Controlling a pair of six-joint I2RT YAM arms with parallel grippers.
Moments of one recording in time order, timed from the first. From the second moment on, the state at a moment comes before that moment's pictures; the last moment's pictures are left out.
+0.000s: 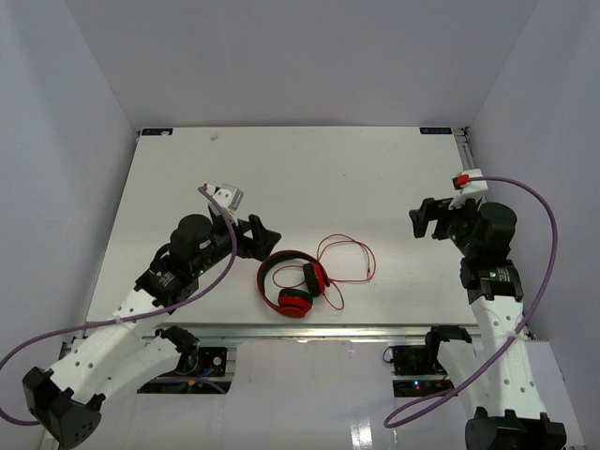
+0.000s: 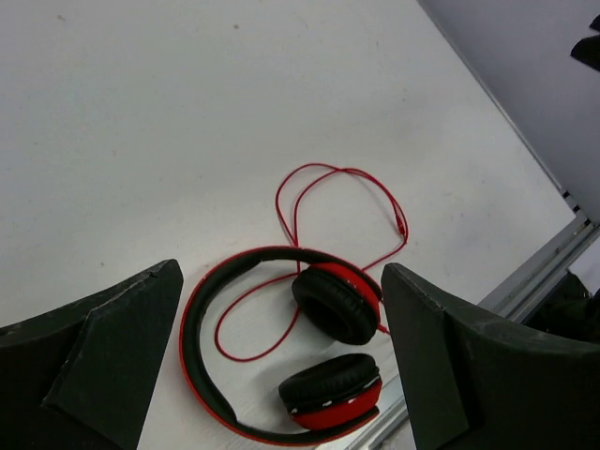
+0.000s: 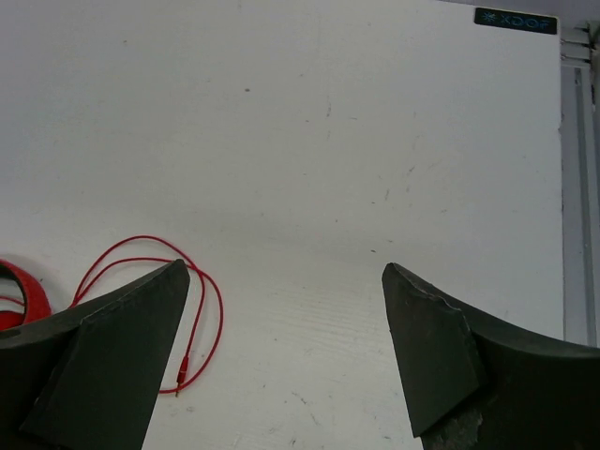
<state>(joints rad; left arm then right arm) -0.63 0.78 0.74 -0.18 0.06 -0.33 -0.03 0.70 0.74 -0.31 -0.29 -0.03</state>
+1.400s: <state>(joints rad) -0.65 1.61 0.91 -0.33 -0.01 0.10 -0.03 0.76 0.70 -0.66 -1.19 -0.82</state>
